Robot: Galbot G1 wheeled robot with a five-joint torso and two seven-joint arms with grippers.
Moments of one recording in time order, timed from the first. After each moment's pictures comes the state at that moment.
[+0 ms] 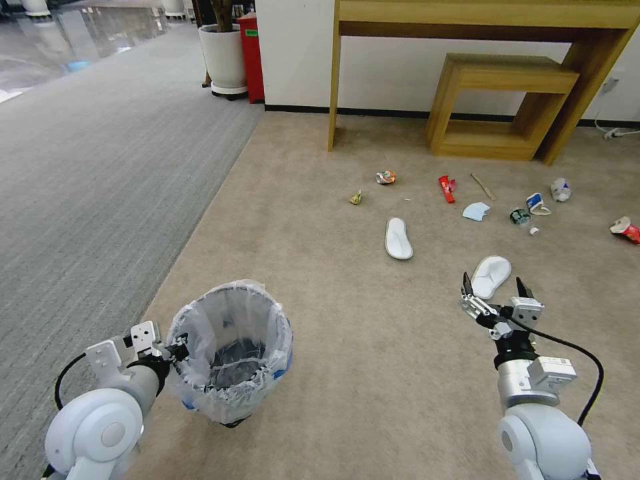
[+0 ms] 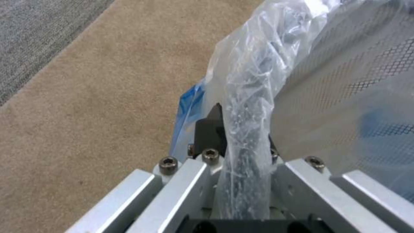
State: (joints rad) left arm 1.49 -1.14 -0.68 -2.25 -1.05 0.70 -0.61; right arm -1.51 1.31 0.66 2.11 0.26 -0.01 0.16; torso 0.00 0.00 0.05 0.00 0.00
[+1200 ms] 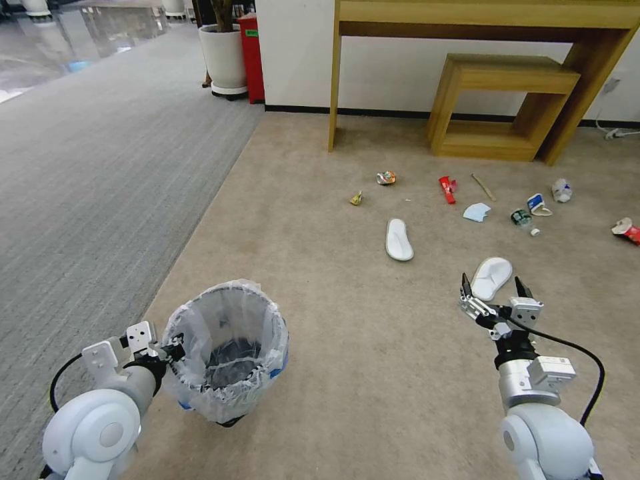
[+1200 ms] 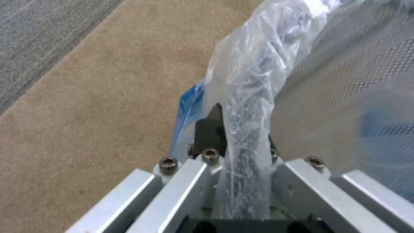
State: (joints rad) left arm 1.50 -1.15 -0.69 -2.24 -1.03 0.70 -0.60; right arm -1.50 1.31 0.66 2.10 0.25 -0.02 0.14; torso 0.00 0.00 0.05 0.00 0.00
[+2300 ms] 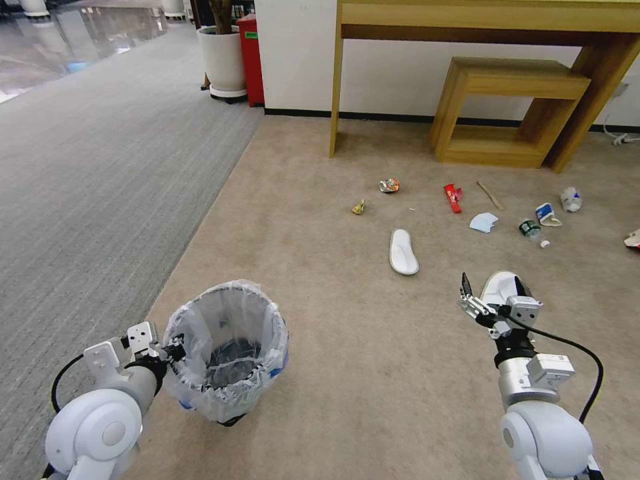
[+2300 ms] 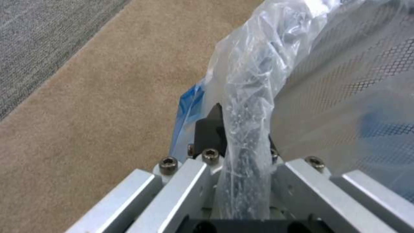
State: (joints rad) left arm 1.49 -1.16 -0.69 -2.23 -1.02 0.69 -0.59; right arm -1.49 1.30 0.66 2.09 0.25 -0.02 0.14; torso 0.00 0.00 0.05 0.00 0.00
